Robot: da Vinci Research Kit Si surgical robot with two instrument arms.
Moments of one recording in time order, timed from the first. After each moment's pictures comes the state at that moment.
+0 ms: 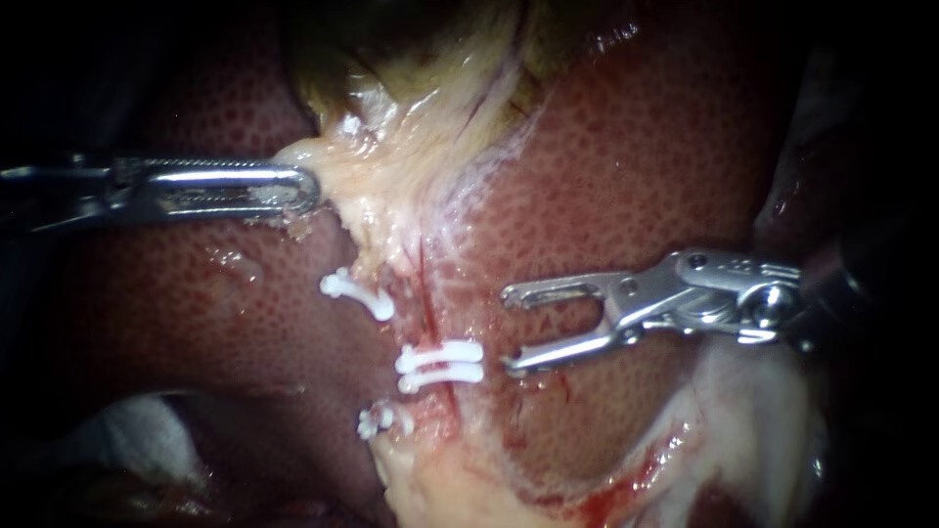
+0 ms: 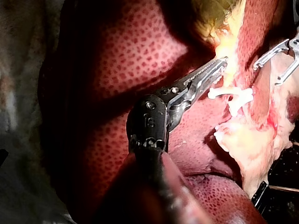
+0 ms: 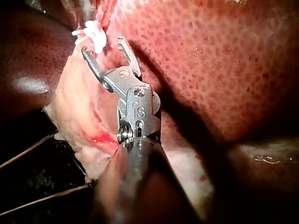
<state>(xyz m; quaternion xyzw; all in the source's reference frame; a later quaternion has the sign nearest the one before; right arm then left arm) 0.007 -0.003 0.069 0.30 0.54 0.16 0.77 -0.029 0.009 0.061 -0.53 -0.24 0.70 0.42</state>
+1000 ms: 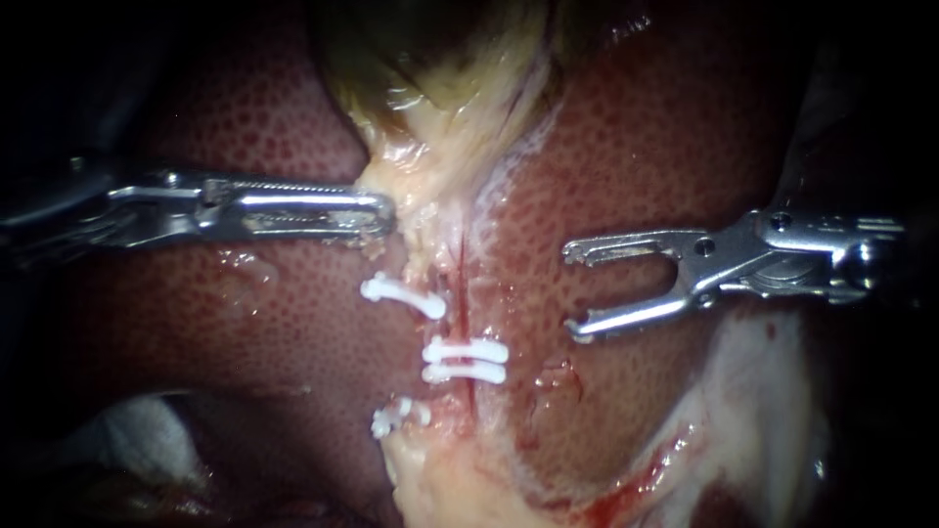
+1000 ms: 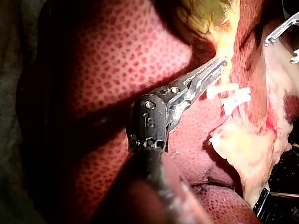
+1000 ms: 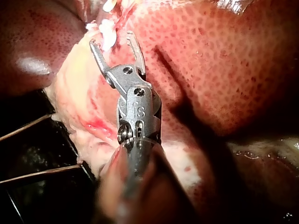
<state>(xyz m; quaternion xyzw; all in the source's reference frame) 0.004 -0.001 0.066 0.28 0.54 0.15 0.78 -0.037 0.008 0.069 -0.51 -0.24 0.72 0.41</state>
